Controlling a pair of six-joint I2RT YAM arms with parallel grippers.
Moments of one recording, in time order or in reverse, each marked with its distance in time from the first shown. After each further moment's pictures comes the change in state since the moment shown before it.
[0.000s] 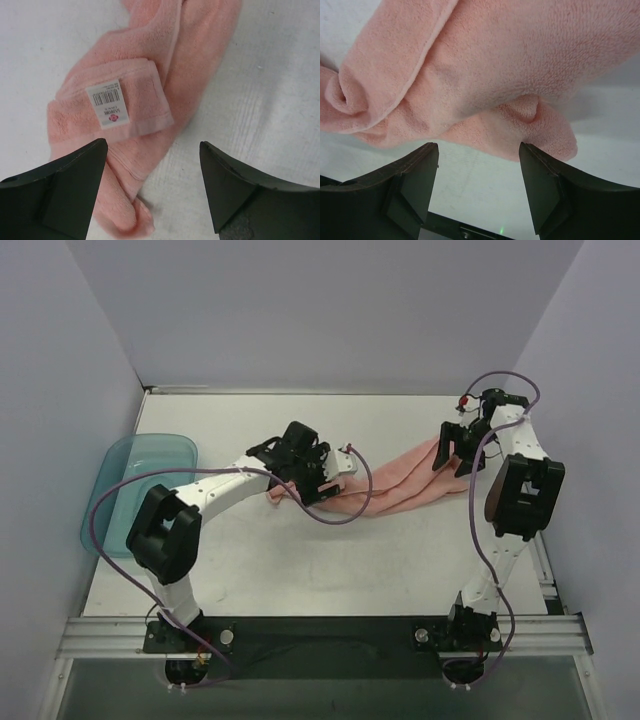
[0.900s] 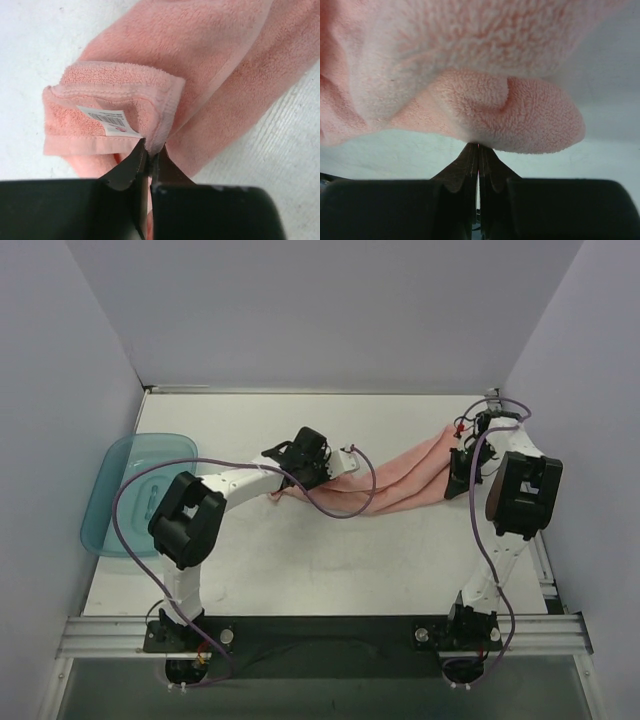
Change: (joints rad) left arm -0.023 0.177 0.016 0.167 -0.250 -0.024; right arm -0.013 0.016 -0.179 -0.013 0.084 0.023
